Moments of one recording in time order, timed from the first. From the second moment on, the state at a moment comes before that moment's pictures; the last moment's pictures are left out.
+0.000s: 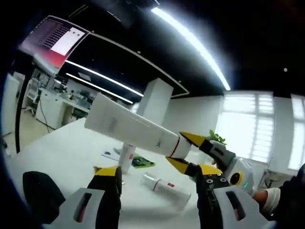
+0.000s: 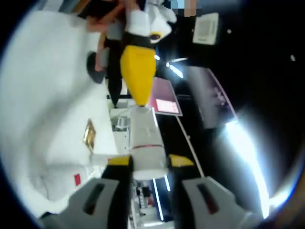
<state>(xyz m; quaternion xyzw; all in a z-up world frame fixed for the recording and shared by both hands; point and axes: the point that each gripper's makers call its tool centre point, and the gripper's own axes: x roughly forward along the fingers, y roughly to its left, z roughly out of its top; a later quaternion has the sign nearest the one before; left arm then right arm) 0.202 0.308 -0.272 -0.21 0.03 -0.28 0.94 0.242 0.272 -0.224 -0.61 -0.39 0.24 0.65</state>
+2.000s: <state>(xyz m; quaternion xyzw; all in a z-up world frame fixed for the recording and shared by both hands) 0.207 0.343 -0.229 -0.36 -0.12 -0.30 0.88 0.209 0.279 -0.210 -0.53 -0.44 0.30 0.66</state>
